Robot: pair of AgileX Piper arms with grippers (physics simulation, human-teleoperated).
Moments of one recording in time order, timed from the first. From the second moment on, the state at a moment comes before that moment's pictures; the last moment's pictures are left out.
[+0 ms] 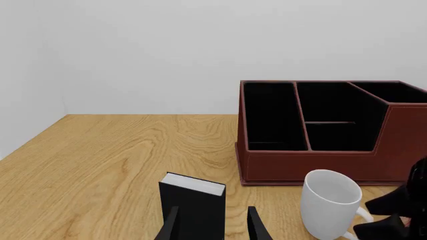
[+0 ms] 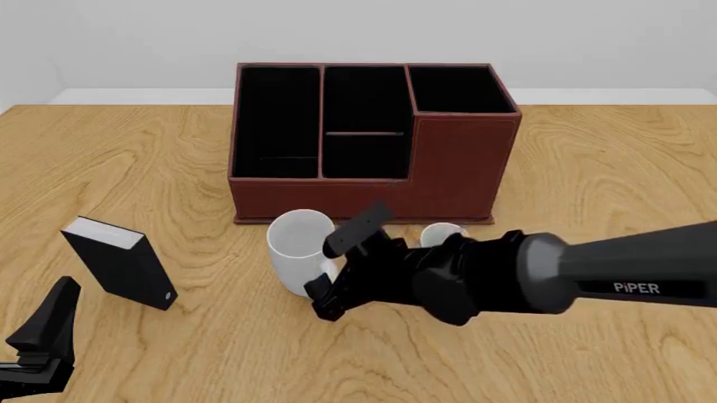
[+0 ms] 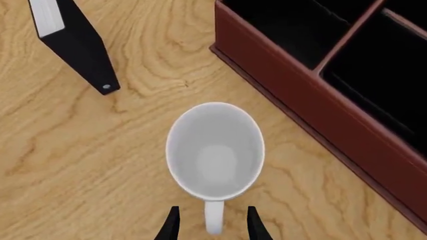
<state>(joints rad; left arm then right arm) 0.00 0.01 0.00 0.00 0.00 0.83 1.76 -0.90 -0.07 0.05</state>
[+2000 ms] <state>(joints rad) 0.00 0.01 0.00 0.00 0.00 0.81 1.52 -0.89 0.01 -0.08</state>
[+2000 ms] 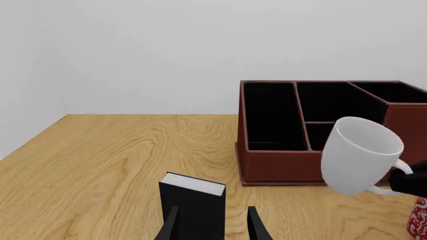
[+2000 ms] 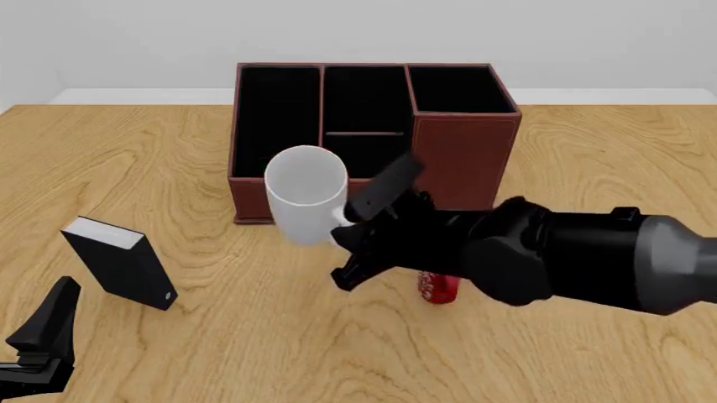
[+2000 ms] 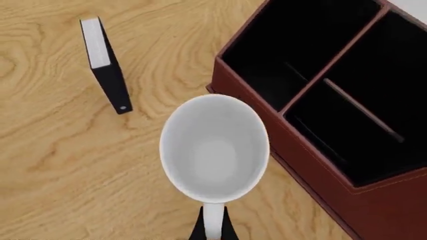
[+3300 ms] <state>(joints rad) 0.00 0.01 0.00 0.00 0.00 0.69 1.17 -0.88 0.18 -0.15</state>
